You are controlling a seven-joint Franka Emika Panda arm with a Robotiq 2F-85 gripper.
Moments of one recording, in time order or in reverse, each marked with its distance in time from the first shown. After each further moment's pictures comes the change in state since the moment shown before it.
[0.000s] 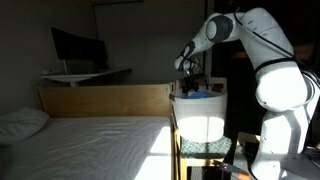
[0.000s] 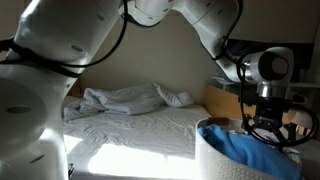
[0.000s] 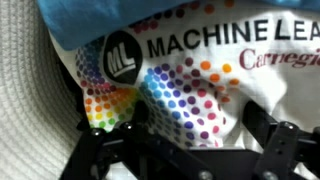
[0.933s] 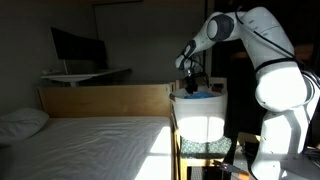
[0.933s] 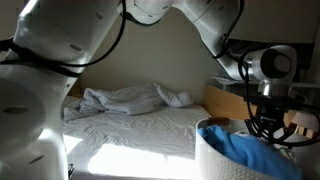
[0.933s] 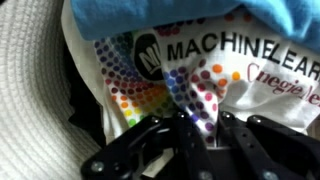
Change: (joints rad) arm -0.014 -0.012 0.004 0.002 -0.006 -0.053 -0.200
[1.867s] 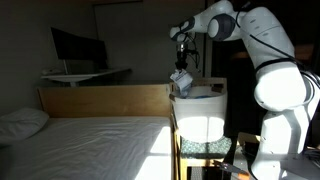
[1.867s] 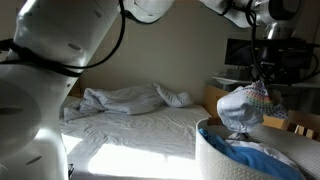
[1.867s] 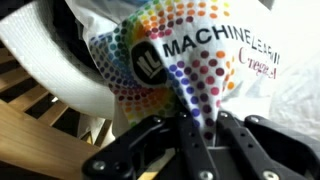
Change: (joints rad) arm -0.037 -0.005 0.061 0.481 0.186 -0.382 -0.092
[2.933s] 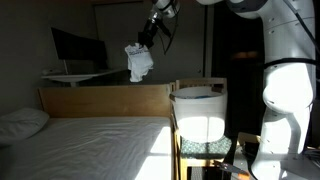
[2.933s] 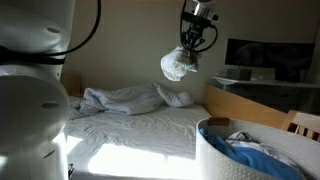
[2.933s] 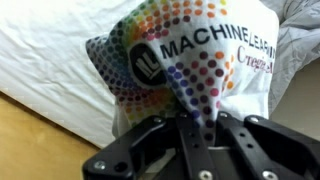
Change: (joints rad) arm 0.255 -0.357 0.203 -0.227 0.289 0.162 0.189
